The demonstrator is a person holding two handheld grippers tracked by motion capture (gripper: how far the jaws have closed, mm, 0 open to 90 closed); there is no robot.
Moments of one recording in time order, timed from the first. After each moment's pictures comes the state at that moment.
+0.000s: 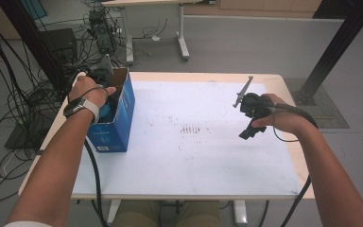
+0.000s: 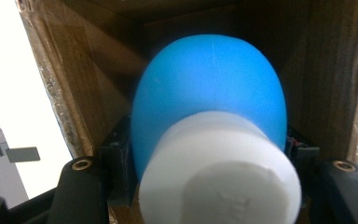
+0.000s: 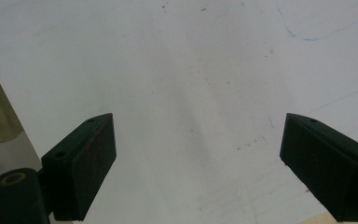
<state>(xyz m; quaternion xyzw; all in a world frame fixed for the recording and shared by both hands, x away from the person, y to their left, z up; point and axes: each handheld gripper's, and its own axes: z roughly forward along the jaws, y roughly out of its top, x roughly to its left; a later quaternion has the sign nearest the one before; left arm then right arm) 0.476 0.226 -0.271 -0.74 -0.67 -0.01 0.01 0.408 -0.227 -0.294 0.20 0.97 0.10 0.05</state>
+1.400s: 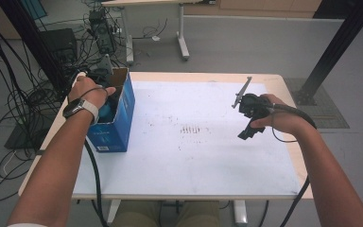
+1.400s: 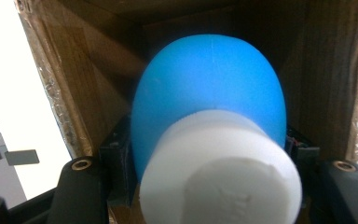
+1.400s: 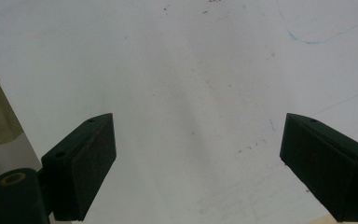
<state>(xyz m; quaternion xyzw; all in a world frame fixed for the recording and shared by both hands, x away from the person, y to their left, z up) 0.475 0.227 -0.271 -0.75 -0.67 -0.01 0.00 0.408 -0.224 -0.295 0.19 0.97 0.10 0.05</state>
